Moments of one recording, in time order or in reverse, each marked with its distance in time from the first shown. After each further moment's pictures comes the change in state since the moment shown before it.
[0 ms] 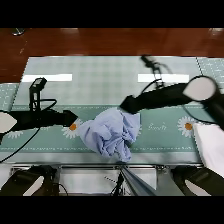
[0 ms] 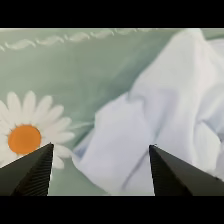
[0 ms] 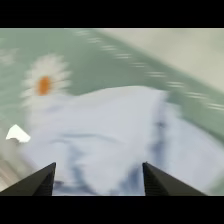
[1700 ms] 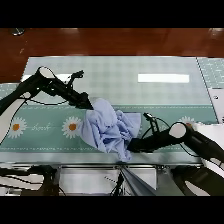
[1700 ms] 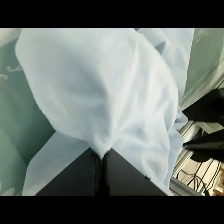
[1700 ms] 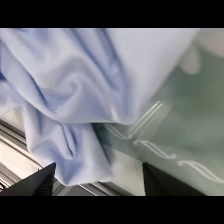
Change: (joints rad) left arm 0.063 -0.906 0.535 -0.357 -0.306 0.329; right arm 0.151 -0.003 -0.645 0.299 -0.154 0.042
